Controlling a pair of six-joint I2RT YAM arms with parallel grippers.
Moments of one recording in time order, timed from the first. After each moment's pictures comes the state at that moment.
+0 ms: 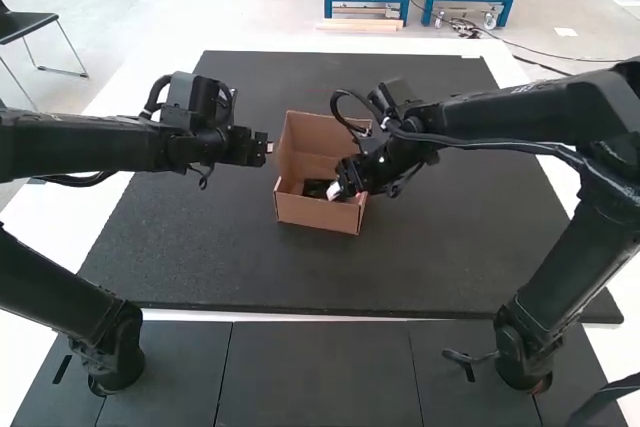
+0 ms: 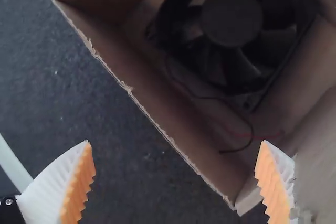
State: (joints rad) left arm -0.35 1.33 0.73 0.00 -0.03 -0.12; right arm 0.59 1.56 0.97 -0.46 -0.34 0.12
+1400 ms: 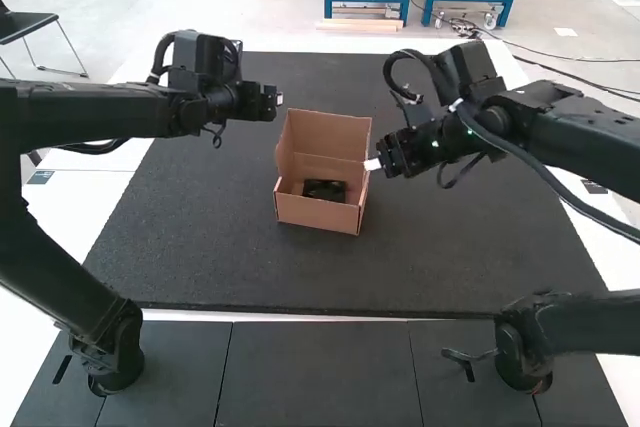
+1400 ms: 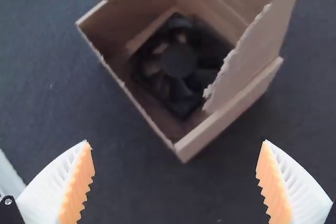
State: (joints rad) left arm -0.35 1.44 0.96 0.08 -0.05 -0.11; right arm 0.54 1.05 0.88 -0.59 -0.18 -0.05
